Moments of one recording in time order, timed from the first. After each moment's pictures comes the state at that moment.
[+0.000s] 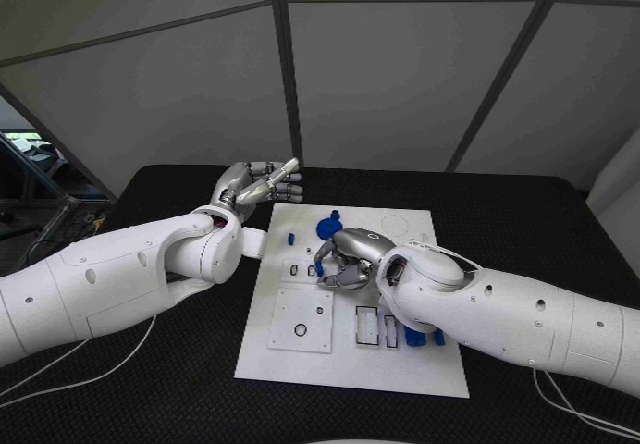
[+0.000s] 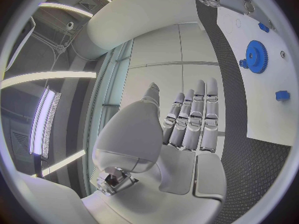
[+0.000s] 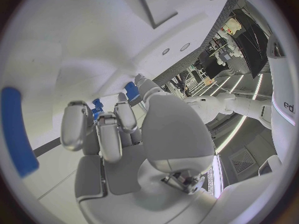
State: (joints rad) left arm 1.13 -0.85 0.07 1.50 -0.11 -0.46 0.42; left_hand 1.37 0.04 -0.08 0.20 0.17 0.91 0.23 0.08 0.07 0.97 0.18 0.09 0.06 1.08 0.12 0.19 0.25 0.19 0.86 0.23 0.54 0.26; right arm 1.11 -0.51 -0.03 1.45 -1.52 -0.28 -0.20; right_hand 1.31 -0.10 0.19 0.07 0.18 0.86 0.19 0.07 0.10 1.33 0.10 1.29 1.29 1.46 0.02 1.57 1.31 0.08 1.37 0.13 1.41 1.23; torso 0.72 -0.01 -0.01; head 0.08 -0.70
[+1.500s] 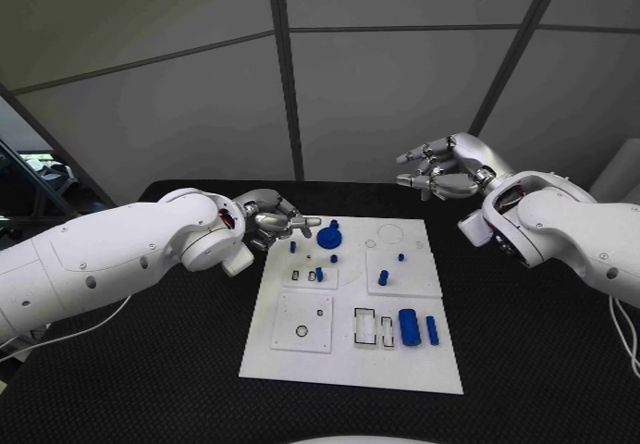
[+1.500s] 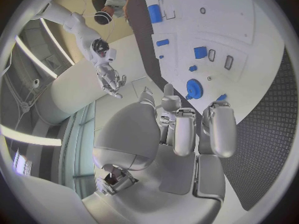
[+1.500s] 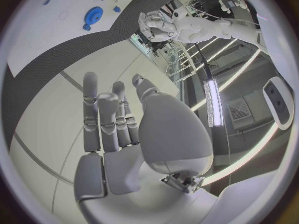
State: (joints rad) left arm 1.21 -0.85 0.07 1.51 -0.70 -0.07 -0.32; left_hand 1.29 0.07 -0.17 0.28 0.17 0.93 0.09 0.47 0.41 1.20 0.01 1.07 0.92 1.47 -0.06 1.46 1.31 0.07 1.44 0.05 1.37 1.20; right arm 1.26 -0.85 0.07 1.50 -0.87 -0.40 0.11; right_hand 1.36 -0.08 0.15 0.09 0.25 0.90 0.16 0.12 0.07 1.09 0.07 0.71 0.73 1.40 -0.01 0.98 0.87 0.17 1.02 0.10 0.88 0.52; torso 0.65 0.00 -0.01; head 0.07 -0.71
